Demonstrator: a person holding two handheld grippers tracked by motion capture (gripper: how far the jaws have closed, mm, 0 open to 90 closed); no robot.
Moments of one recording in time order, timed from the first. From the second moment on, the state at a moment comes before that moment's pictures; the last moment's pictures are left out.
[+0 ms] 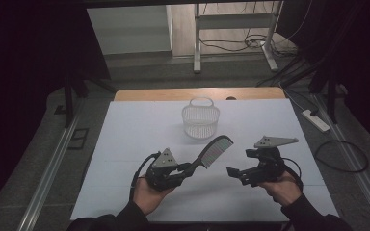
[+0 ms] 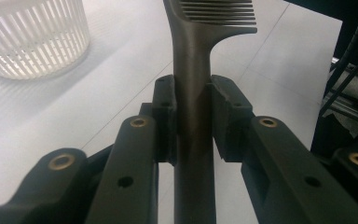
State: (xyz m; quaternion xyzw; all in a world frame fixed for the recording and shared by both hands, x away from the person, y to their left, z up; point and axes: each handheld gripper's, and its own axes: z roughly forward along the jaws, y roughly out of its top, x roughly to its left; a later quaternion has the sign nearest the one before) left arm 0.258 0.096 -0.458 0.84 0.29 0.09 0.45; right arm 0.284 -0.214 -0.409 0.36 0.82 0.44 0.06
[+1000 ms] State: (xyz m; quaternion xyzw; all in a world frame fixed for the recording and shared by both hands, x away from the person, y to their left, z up) left arm 0.257 0.100 -0.453 0.83 0.29 0.10 0.47; right arm 0.320 -0.177 -0.402 0.37 0.82 0.44 0.01
